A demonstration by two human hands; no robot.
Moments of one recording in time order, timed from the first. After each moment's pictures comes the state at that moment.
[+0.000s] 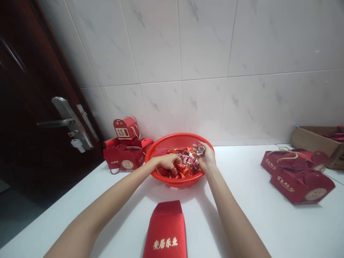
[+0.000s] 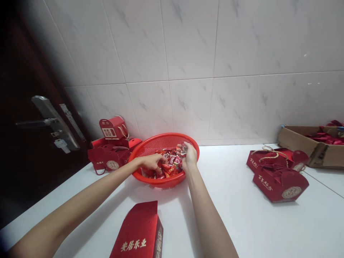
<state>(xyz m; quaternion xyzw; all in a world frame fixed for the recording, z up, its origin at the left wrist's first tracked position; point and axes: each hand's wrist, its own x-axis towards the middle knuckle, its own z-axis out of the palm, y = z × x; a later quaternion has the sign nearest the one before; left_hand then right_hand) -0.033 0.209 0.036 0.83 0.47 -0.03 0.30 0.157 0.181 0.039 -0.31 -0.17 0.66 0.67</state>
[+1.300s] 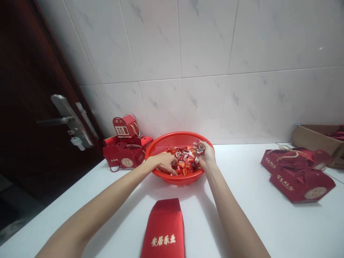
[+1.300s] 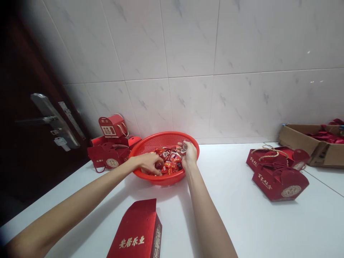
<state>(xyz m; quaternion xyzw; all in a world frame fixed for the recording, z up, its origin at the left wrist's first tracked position) -0.037 0.191 0.045 0.88 0.47 -0.07 0.11 0.159 0.183 0.037 -0.31 -0.17 0.65 0.67</state>
